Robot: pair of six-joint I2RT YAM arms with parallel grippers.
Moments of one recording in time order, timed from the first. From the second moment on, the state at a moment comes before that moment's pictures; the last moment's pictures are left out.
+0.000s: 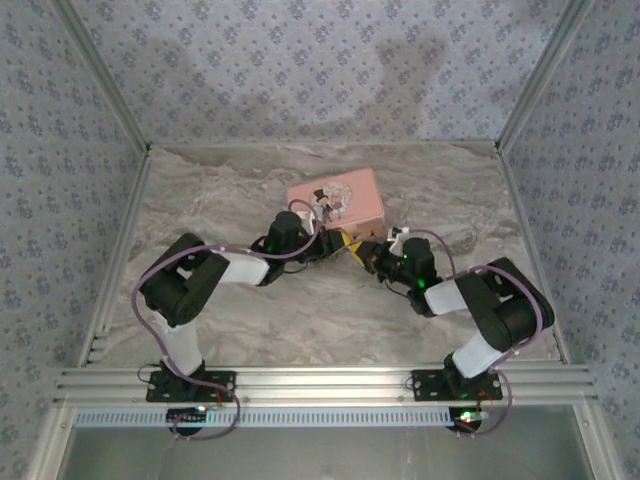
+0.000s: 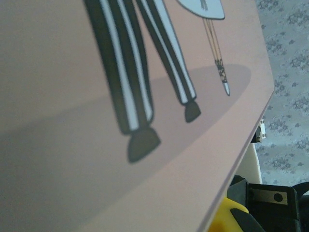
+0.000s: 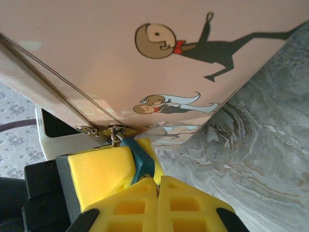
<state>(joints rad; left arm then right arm) -0.70 1.86 0.84 0.69 0.51 -1.14 0.43 1.58 0.34 0.98 -0.48 1.34</state>
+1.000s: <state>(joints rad) -0.73 1.83 0.90 0.49 0.65 -1.06 0.41 0.93 0.34 0.02 -0.43 0.82</state>
